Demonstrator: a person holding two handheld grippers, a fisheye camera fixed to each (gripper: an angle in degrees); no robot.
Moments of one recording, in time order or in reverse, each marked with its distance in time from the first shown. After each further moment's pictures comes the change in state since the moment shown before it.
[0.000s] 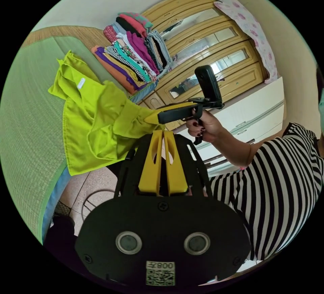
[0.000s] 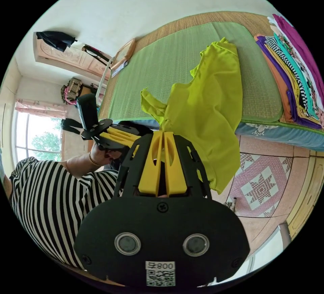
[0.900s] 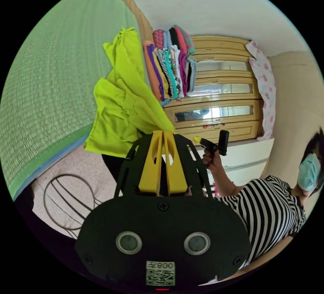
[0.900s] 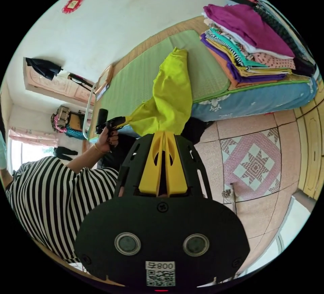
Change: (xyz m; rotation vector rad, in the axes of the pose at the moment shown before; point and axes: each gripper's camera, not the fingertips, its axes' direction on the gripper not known) left arm -0.175 0.088 -0.126 0.160 0.161 -0.381; right arm 0.069 0.074 -0.152 0.176 0.105 0.196
